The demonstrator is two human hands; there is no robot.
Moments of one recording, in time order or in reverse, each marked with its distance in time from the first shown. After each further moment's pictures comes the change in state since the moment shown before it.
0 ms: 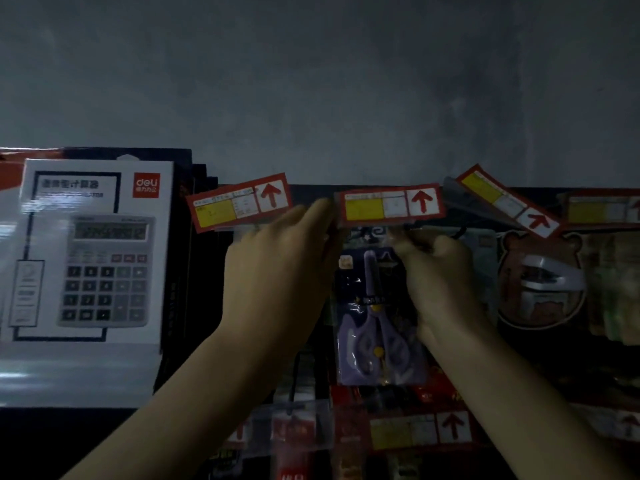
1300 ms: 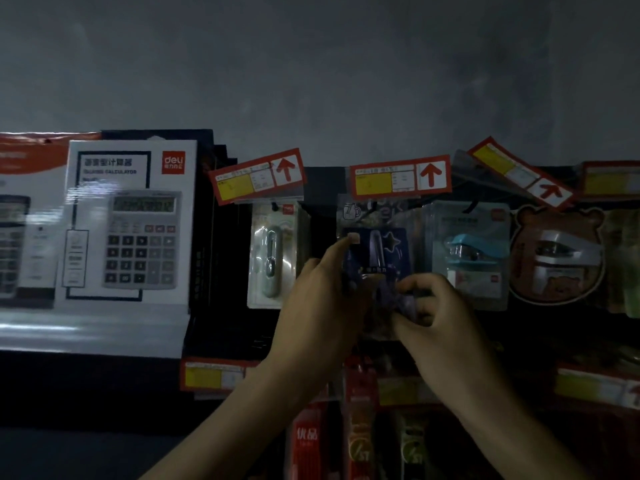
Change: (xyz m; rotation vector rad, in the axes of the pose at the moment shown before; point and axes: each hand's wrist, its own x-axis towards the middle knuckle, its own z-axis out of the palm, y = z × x) left_hand -0.066 0.019 0.030 -0.506 -0.399 -0.490; right_hand -0.087 0.020 -0.042 -0.386 -0.271 0.037
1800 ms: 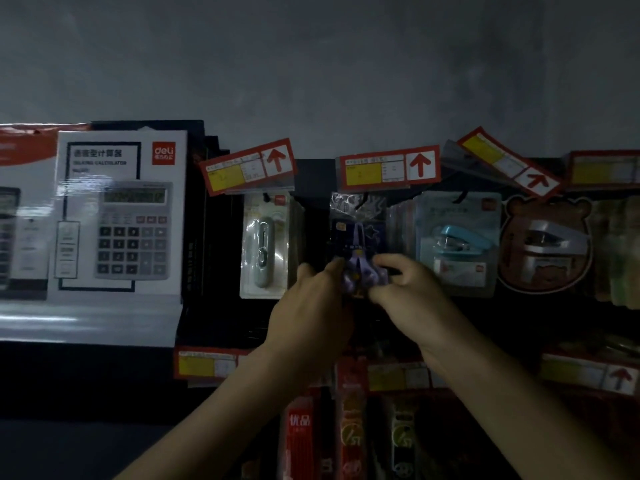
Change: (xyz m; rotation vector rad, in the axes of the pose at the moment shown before) left_hand -0.003 -0.001 0.002 0.375 -0.187 -0.048; right_hand 0.037 -0.006 0.008 0.067 -0.177 0.112
